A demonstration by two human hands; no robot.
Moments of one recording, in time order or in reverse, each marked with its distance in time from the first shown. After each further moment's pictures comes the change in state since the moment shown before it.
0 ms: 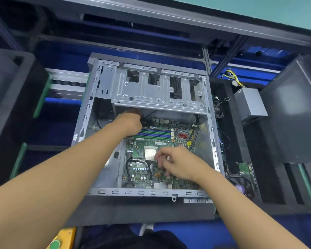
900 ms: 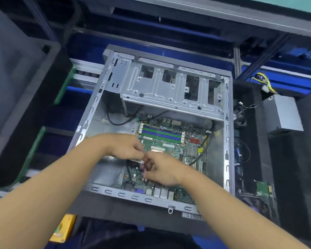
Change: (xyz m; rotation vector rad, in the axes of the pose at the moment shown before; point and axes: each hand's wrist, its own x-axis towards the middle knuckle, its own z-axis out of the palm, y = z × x) left_hand -0.056 -0.029 0.025 -0.245 -0.417 0.230; right_hand 0.043 -0.018 0.019 0.033 -0.287 -0.116
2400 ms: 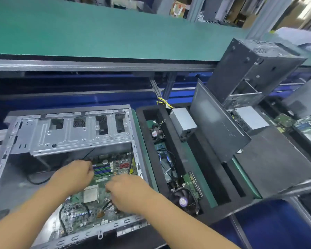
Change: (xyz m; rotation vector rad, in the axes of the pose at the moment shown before) left_hand 0.046 0.062 -0.002 0.450 0.590 -0.068; right_hand -0.104 0.011 -0.020 -0.555 0.423 0.023
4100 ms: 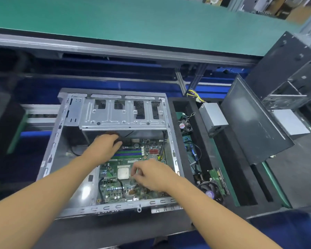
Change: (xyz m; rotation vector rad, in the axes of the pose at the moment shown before) left_hand 0.008 -0.039 0.003 -0.207 0.130 0.051; right_hand 0.027 -0.011 0.009 0.240 -0.113 0.106
